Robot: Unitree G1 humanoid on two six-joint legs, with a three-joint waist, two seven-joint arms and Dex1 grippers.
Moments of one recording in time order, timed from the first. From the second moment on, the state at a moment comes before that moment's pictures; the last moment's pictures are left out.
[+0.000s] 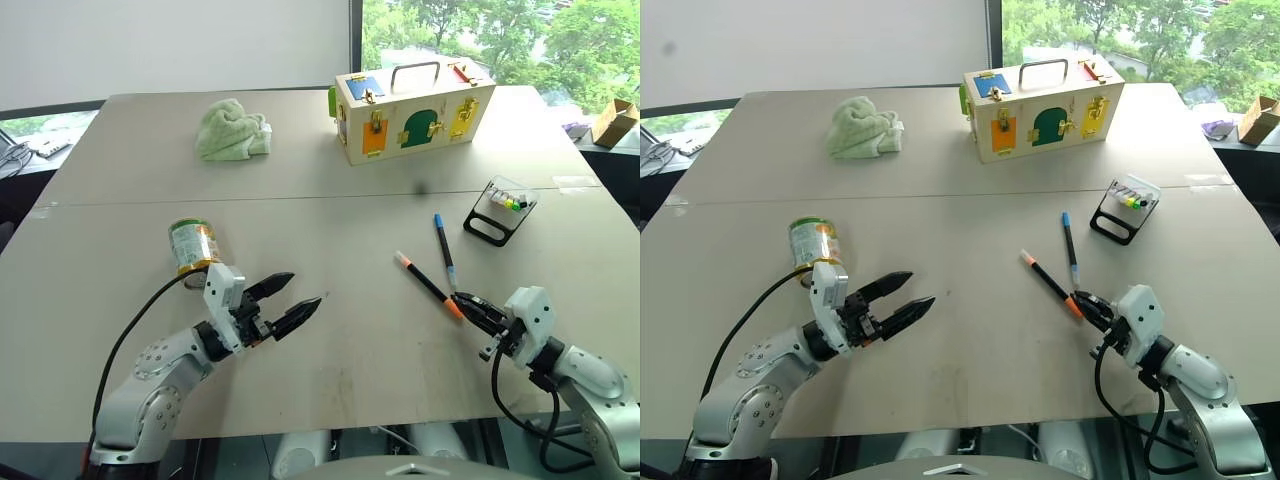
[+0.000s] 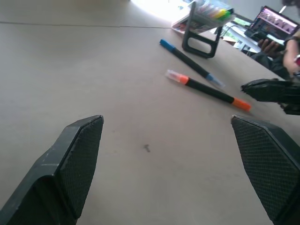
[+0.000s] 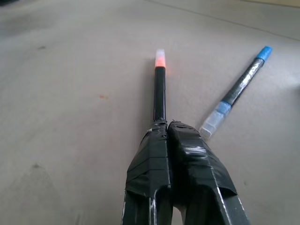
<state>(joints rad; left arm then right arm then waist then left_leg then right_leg) 0.17 0.57 0.14 -0.39 -0.68 0.41 -0.85 0.28 -0.52 -0.06 -0.38 0.32 0.14 0.67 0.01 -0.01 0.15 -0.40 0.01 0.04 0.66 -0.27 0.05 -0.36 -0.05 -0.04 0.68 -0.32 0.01</state>
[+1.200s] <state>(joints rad) -0.11 0.35 0.23 -0.29 -1.27 0.82 -0.47 0.17 -0.45 0.07 -0.49 0.33 0.10 0.71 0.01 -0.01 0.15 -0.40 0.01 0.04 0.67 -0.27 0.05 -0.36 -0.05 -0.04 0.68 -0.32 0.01</state>
